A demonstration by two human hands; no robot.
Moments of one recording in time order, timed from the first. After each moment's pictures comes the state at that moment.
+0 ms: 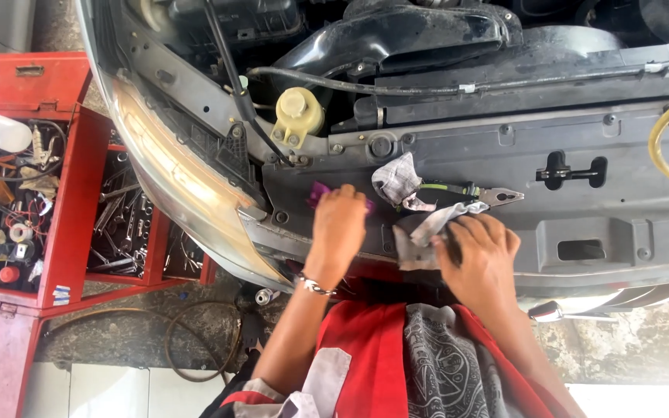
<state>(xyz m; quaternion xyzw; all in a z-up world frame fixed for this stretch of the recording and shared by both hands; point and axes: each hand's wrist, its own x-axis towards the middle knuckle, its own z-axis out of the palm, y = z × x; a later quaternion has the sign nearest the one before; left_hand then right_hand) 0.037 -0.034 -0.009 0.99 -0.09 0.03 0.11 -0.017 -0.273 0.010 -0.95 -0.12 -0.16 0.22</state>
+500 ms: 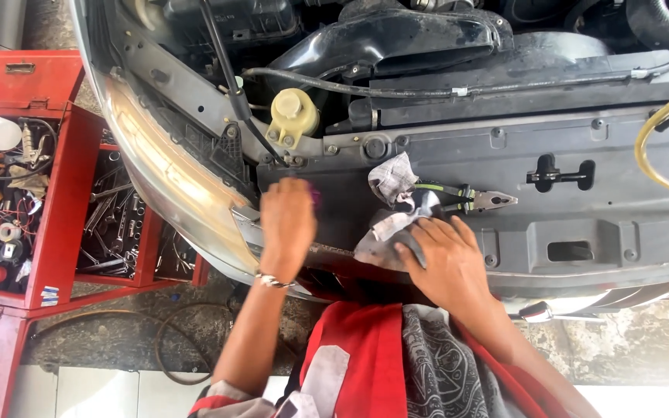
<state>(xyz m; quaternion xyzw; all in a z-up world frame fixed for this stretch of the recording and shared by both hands) 0.033 0.020 0.003 1.00 -0.03 0.08 0.05 -0.011 -0.250 0.024 -0.94 -0.23 -0.09 0.23</state>
